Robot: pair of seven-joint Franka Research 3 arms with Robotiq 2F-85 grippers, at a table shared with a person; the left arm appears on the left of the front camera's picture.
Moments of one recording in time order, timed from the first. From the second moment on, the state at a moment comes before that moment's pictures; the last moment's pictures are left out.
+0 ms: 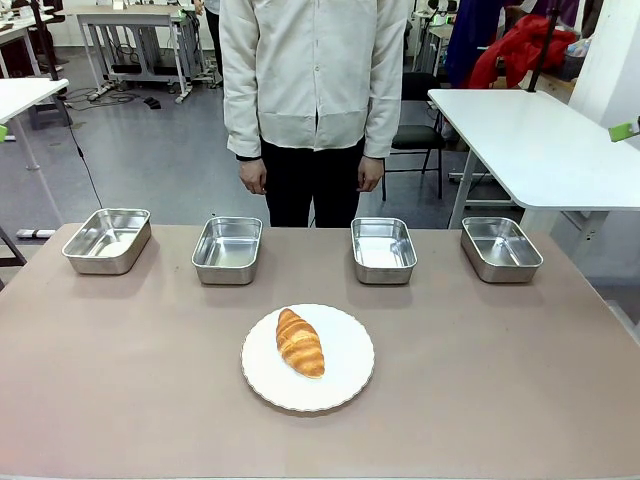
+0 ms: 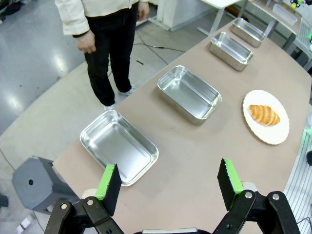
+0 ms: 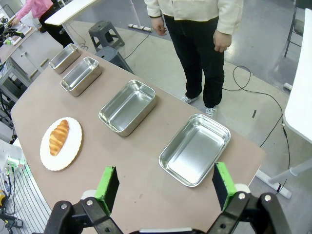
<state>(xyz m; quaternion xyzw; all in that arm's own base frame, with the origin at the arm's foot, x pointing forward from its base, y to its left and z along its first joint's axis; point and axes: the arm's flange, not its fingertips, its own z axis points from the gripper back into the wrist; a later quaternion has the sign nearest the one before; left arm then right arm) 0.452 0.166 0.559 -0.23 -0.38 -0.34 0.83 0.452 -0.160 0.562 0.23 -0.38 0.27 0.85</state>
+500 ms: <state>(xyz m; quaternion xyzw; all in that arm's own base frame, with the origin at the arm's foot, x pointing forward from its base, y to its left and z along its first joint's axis) 0.452 0.166 0.559 -0.23 -0.38 -0.34 0.83 0.452 -0.160 0.562 0.23 -0.38 0.27 0.85</state>
